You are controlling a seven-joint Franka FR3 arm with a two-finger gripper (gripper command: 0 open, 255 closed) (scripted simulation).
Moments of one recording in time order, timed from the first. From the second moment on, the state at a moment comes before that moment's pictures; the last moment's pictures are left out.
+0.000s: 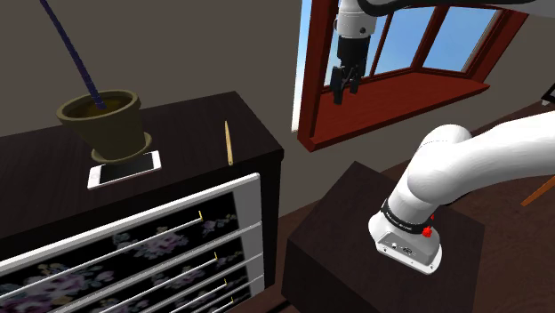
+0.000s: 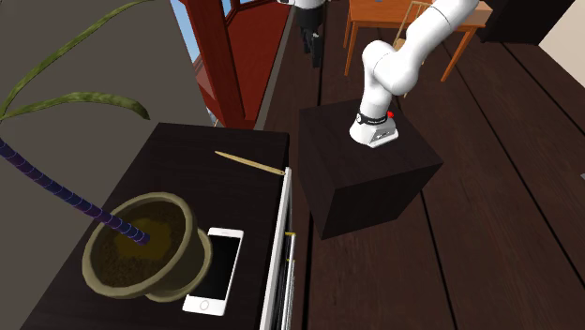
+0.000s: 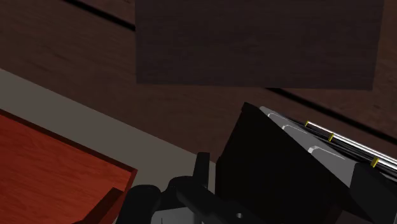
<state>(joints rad) 0.01 -0.79 -0.07 -2.45 -0.06 1.56 -0.01</state>
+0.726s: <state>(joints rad) 0.03 -0.63 0.10 -2.46 0.09 1.78 0.30</state>
